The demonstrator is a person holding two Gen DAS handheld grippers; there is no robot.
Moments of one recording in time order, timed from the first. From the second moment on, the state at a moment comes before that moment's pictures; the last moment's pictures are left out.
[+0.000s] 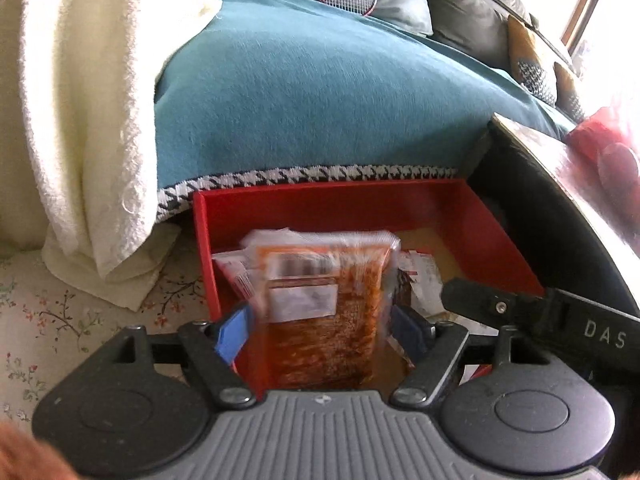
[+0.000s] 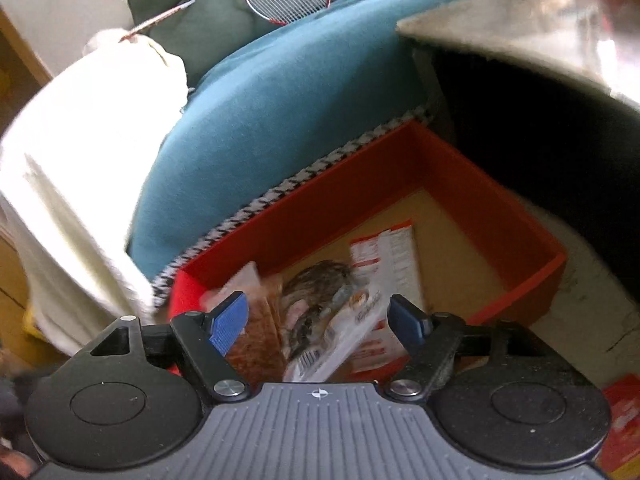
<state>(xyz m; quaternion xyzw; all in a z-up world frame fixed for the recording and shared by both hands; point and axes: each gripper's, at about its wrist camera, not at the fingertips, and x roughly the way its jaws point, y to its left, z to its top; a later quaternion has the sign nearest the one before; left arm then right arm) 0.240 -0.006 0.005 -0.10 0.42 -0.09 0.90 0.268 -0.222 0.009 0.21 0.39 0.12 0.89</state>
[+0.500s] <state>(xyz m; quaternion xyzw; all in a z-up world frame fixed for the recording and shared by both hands) 0.233 0.040 0.021 -0.14 0.41 -0.07 0.90 0.281 -0.178 0.002 0.00 0.41 0.03 0.91</state>
